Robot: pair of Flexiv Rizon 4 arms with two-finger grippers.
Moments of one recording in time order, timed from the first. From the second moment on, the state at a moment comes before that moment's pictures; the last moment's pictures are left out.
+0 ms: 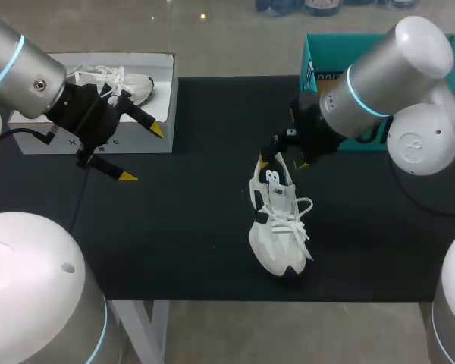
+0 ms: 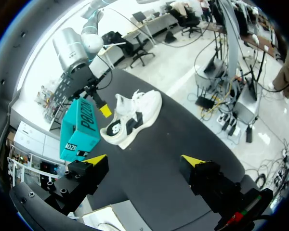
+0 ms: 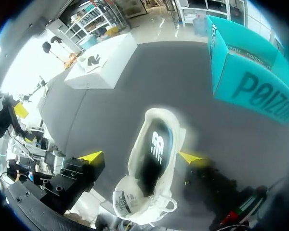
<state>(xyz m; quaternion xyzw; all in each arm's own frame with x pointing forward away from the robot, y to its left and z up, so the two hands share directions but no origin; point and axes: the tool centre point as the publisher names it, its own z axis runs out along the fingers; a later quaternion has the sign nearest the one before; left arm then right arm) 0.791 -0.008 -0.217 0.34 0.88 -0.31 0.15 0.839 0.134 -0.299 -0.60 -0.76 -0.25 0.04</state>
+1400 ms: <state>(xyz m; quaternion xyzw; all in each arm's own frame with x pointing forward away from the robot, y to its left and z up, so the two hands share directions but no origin) 0.791 -0.008 -0.217 0.34 0.88 -0.31 0.15 0.866 0.145 -0.401 -0.64 -0.75 -0.15 0.05</state>
